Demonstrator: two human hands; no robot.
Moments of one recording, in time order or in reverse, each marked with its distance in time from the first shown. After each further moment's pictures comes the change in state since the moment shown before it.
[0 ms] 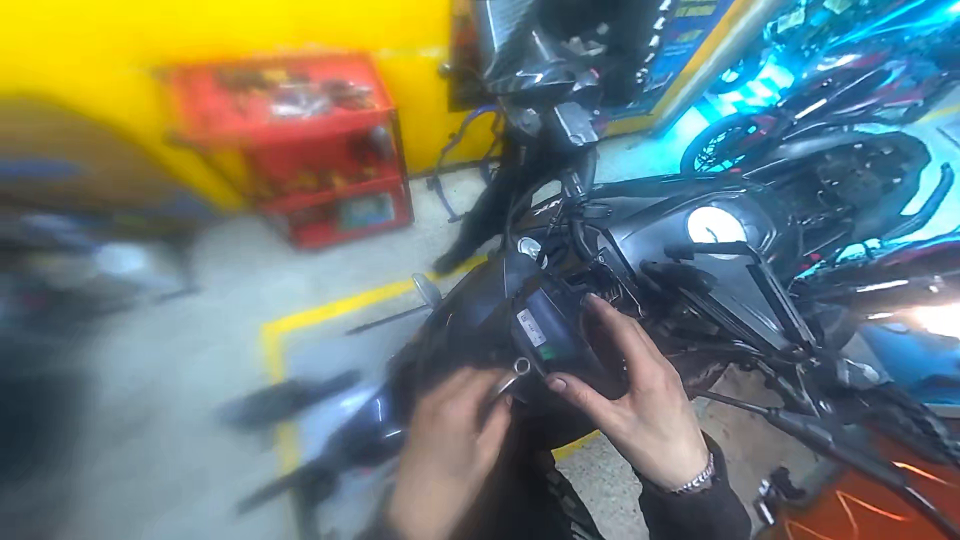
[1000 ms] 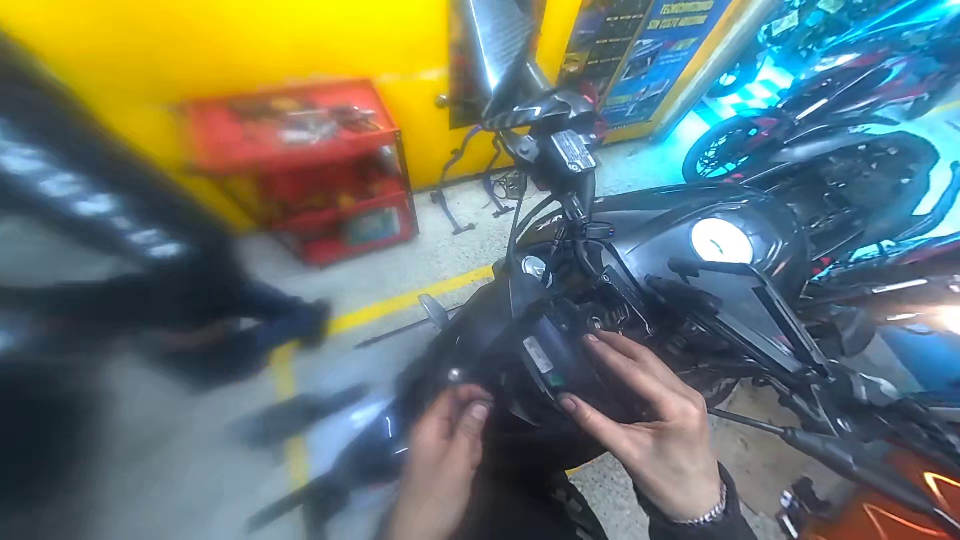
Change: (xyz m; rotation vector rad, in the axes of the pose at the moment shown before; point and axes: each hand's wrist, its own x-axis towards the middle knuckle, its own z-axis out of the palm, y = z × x) left_hand -0.007 -0.010 0.001 -0.768 0.066 -0.366; right_hand -0.004 0.004 0.008 0.115 0.158 -0.079
